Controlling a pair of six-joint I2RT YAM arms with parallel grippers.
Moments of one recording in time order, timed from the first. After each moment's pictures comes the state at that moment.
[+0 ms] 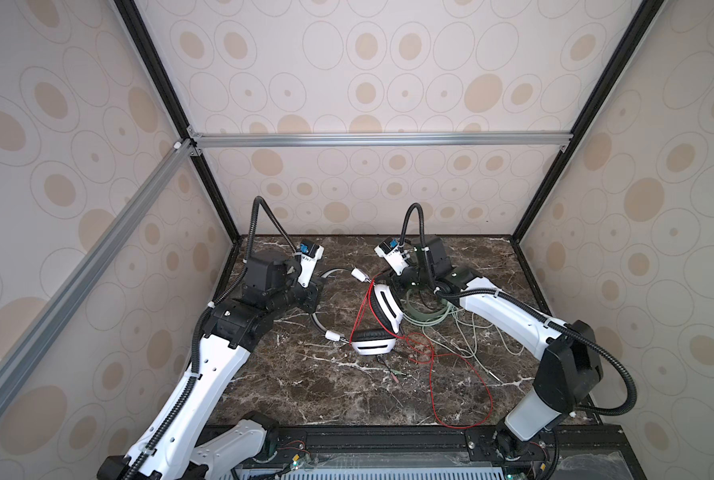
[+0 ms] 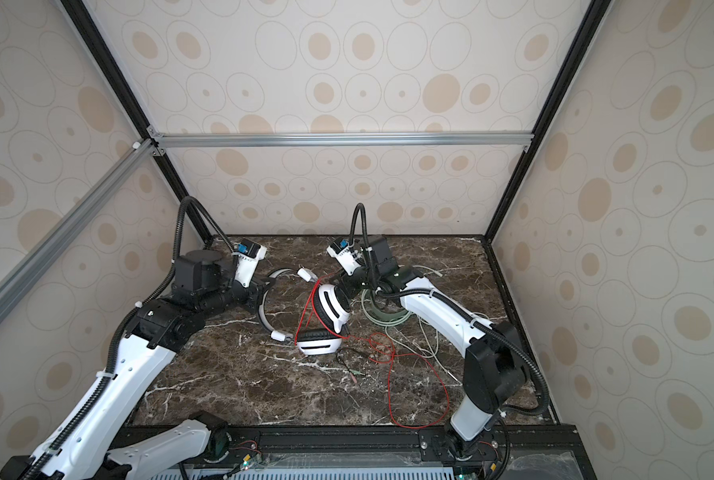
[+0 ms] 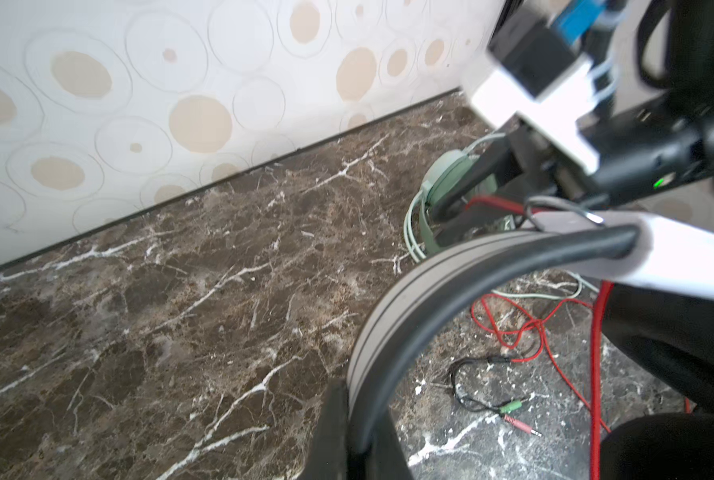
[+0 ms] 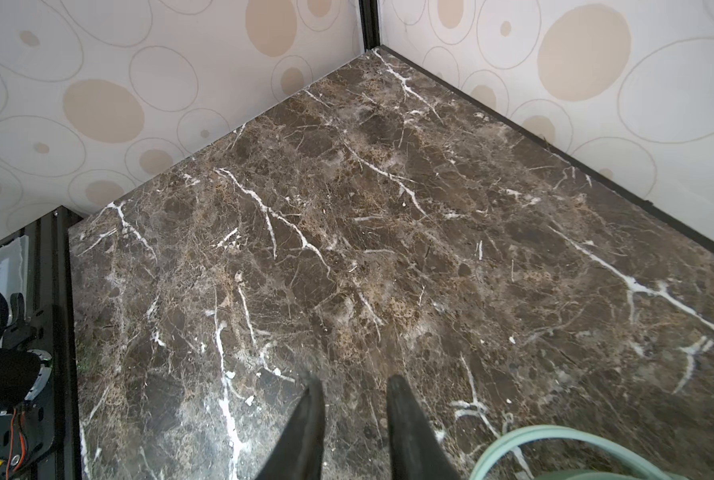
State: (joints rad) left arm -0.38 1.05 1.27 -0.73 0.18 0.04; right arm 0.59 1.64 1.36 -0.31 -0.40 -0.08
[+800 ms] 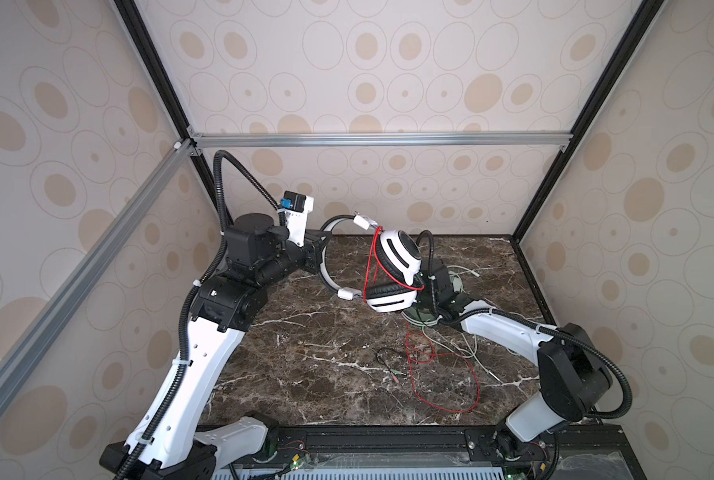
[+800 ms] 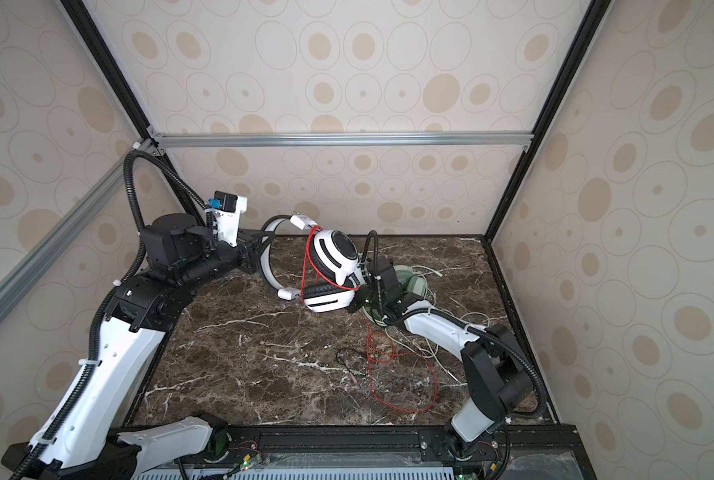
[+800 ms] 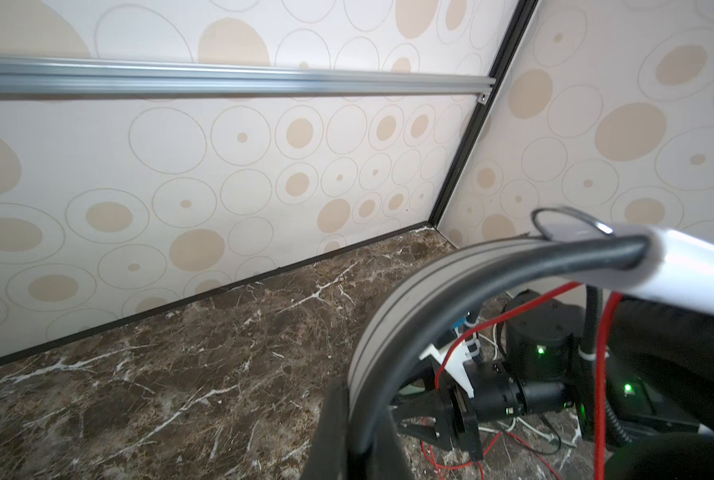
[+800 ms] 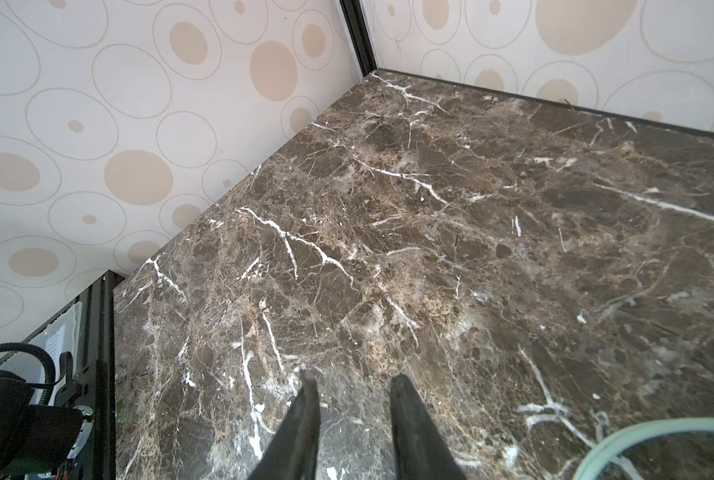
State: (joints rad) left arm -0.38 1.17 1.56 -0.61 0.23 -0.14; right arm 0.59 1.59 1.02 0.11 -0.44 0.18
